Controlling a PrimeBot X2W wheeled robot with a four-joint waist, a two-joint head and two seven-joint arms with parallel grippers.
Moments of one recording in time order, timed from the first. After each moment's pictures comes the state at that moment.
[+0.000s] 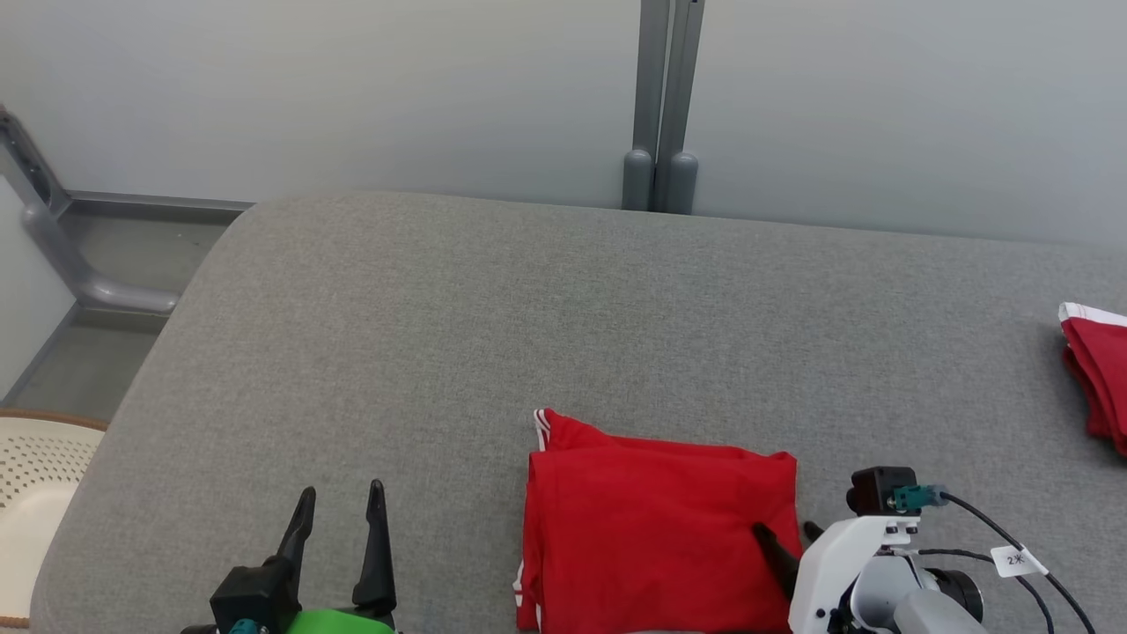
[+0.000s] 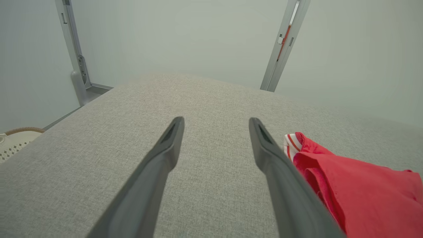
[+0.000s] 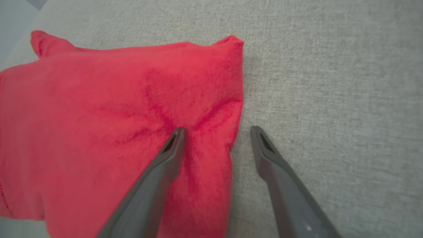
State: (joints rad) left arm 0.07 0.05 -0.15 0.24 -0.28 0.00 -0.26; right arm -0.21 -0.10 0.24 0.68 0.49 0.13 0.16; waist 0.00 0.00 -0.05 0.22
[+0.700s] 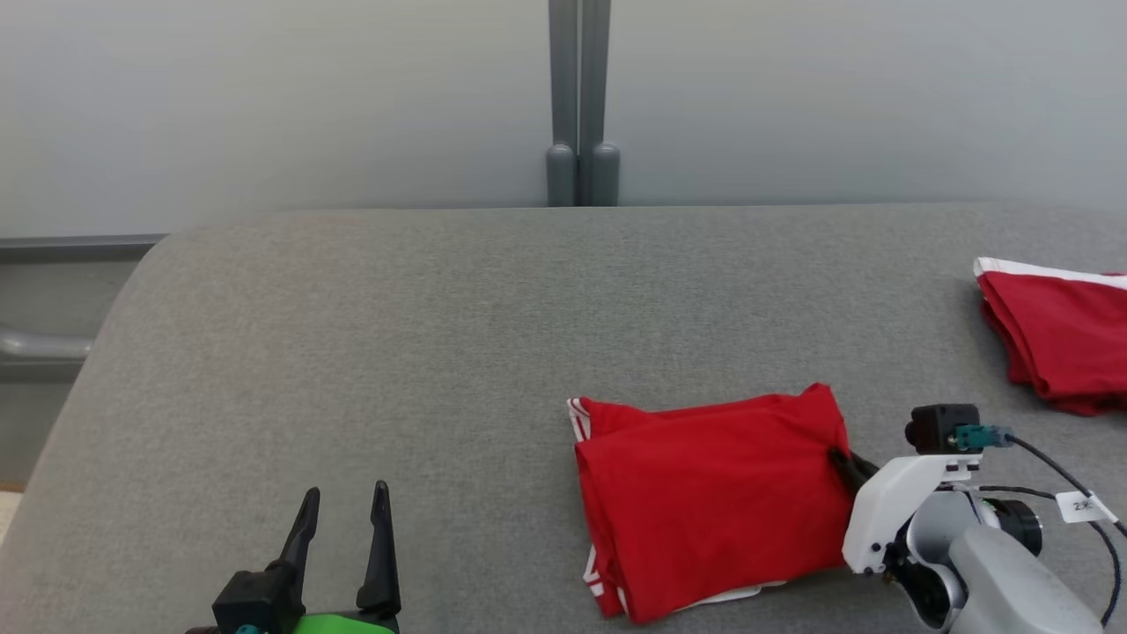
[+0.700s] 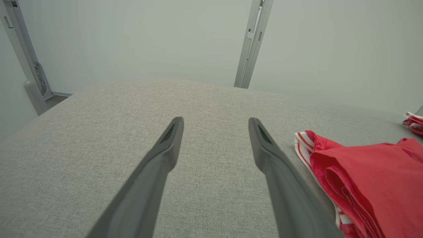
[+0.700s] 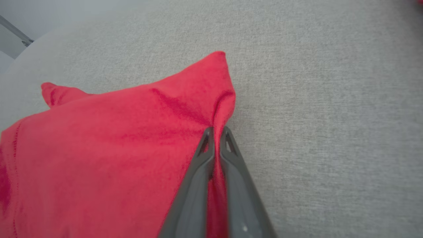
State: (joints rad) left arm 0.09 0.05 -0.16 0.21 -0.28 0.00 -0.26; right arm -0.33 -0.21 0.29 0.74 0.56 0.13 0.06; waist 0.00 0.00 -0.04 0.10
